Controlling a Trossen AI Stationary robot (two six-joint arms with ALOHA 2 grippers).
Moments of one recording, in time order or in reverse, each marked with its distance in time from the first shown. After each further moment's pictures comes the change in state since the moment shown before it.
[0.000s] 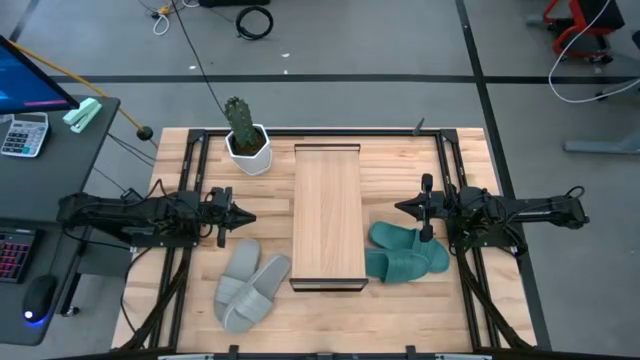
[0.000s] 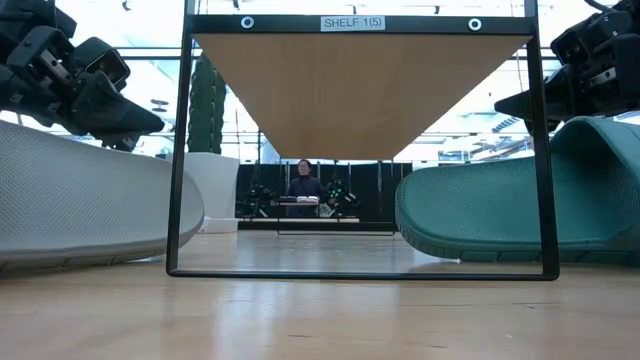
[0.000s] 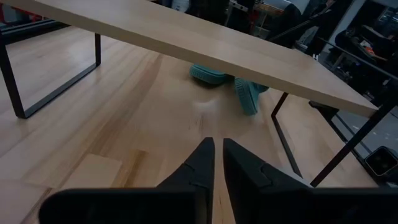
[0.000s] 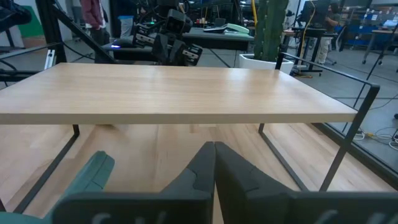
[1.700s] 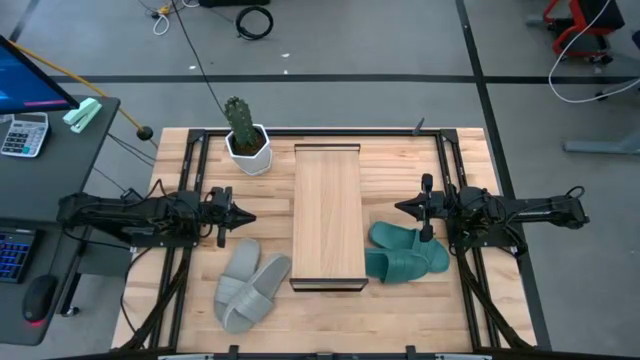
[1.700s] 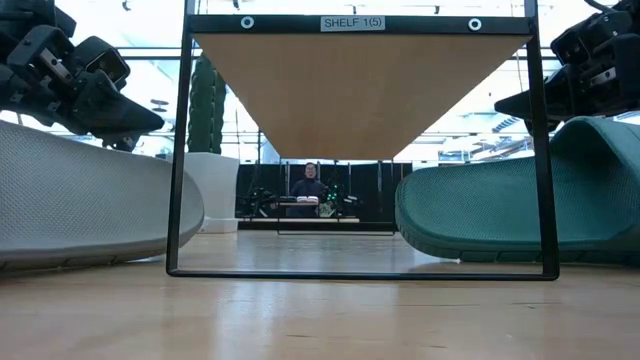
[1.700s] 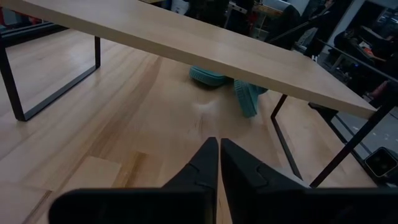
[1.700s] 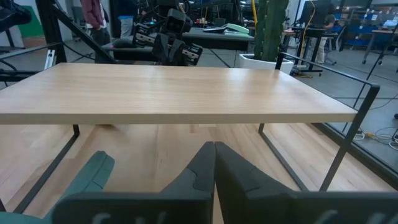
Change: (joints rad) left arm 0.000 0.000 0.000 0.006 0.000 0.003; right arm 0.000 0.000 0.000 0.000 0.000 0.000
